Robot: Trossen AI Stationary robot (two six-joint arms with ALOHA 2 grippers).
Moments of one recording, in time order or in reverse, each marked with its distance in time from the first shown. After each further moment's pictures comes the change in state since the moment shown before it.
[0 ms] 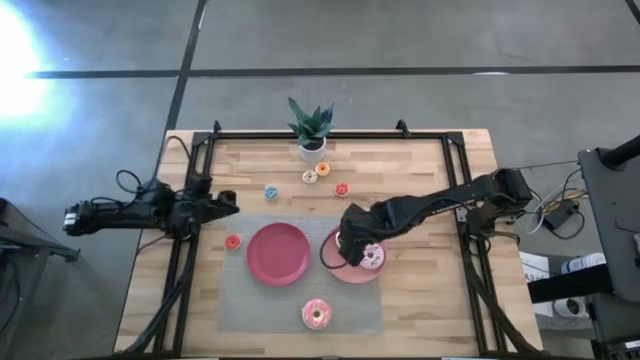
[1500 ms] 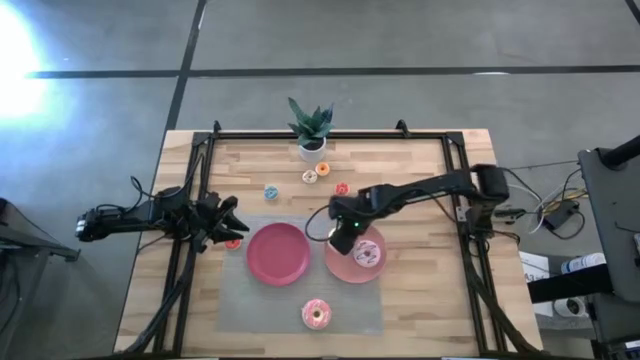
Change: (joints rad) left arm 0.011 -0.226 -0.090 -0.567 0.100 0.560; right arm -0.184 0.149 -0.105 0.266 -0.324 -0.170
